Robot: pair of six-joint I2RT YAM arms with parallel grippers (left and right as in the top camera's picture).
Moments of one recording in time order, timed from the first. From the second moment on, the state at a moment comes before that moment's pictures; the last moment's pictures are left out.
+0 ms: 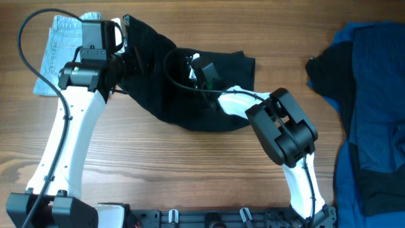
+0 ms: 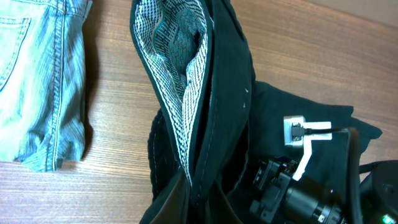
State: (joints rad) left arm -0.09 1.51 1.37 -0.74 0.06 -0.29; right arm 0.60 2.26 1.32 0.25 -0.37 0.77
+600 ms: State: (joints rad) left arm -0.12 1.46 1.37 -0.77 0.06 -0.29; right arm 0.50 2.21 1.32 0.41 -0.29 0.76
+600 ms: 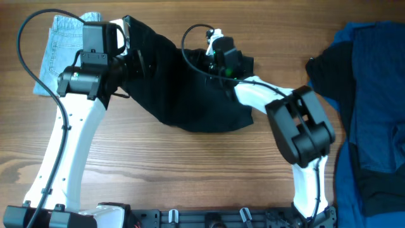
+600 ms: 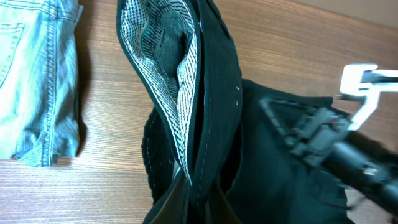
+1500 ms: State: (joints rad) left arm -0.16 1.46 1.37 -0.77 0.06 -0.30; right arm 0.35 2.23 1.32 0.41 -0.52 0.78
